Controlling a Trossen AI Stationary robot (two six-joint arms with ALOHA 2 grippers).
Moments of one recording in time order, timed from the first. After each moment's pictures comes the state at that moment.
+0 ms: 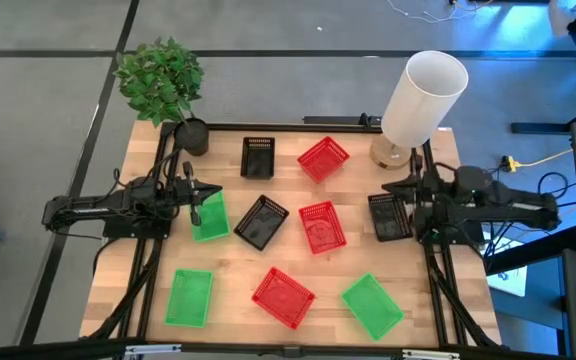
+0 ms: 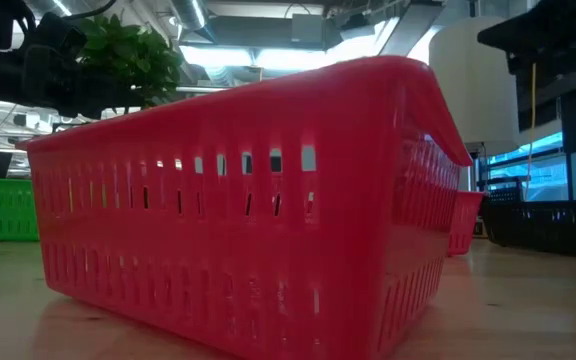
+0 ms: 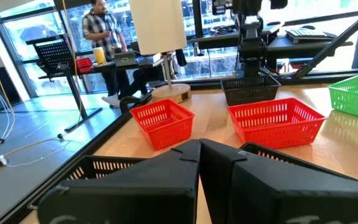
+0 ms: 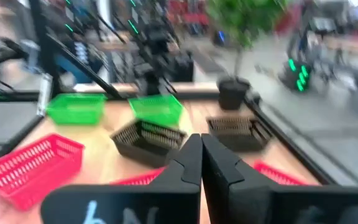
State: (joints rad) left arm 0.11 0.00 0.01 0.05 -0.20 0.14; right arm -0.03 0.22 0.45 -0.34 0.10 -0.01
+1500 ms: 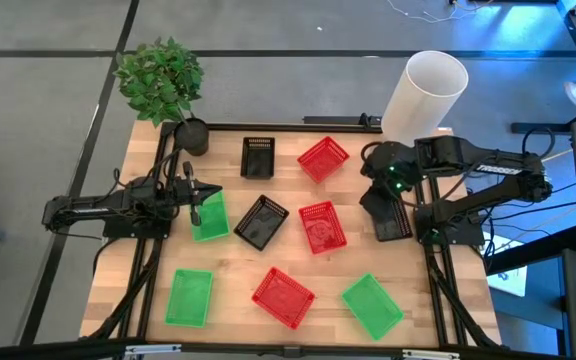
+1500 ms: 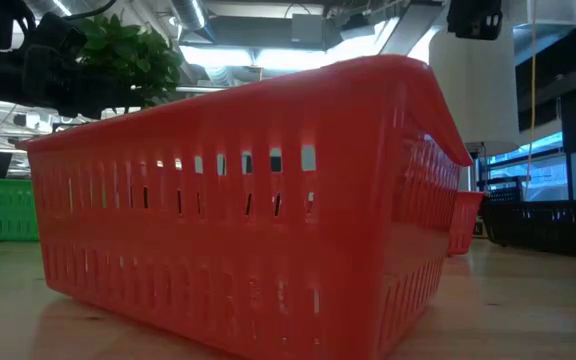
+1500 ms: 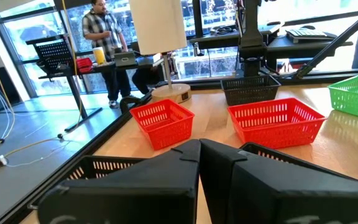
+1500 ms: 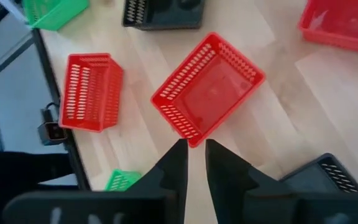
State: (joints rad) left arm 0.11 0.00 0.01 0.05 -0.20 0.14; right arm -0.03 1.21 1.37 -1.17 -0.16 0.55
